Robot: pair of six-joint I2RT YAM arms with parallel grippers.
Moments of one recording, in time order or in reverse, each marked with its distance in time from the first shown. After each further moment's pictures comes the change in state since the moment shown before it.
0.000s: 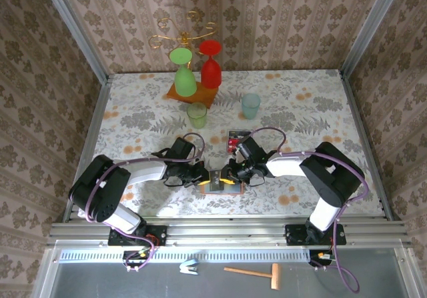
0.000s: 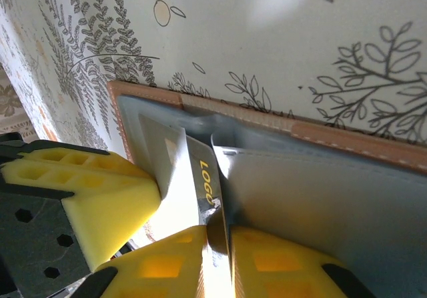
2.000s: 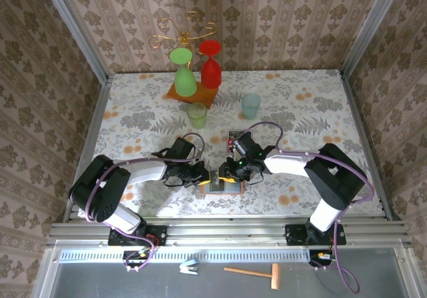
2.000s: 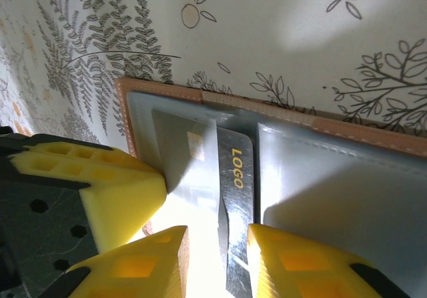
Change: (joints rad) left arm 0.000 0.000 0.000 0.000 0.000 -0.002; right arm 0.020 -0.041 0.088 -0.185 0.079 -0.082
